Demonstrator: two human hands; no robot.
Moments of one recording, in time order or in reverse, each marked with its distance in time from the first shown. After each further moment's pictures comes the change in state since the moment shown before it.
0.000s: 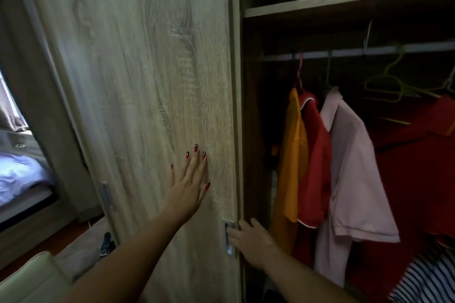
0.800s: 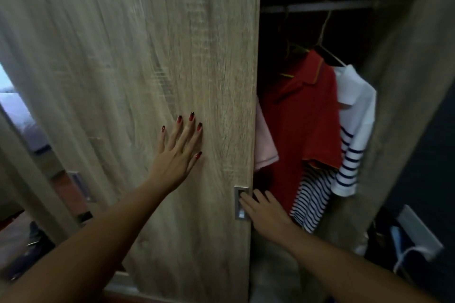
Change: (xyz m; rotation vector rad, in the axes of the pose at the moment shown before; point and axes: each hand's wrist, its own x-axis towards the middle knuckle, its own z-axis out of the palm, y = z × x) left_hand -0.005 0.175 -0.015 -0.067 0.108 0.354; right_hand -0.226 0.048 0.112 0.105 0.098 0.429
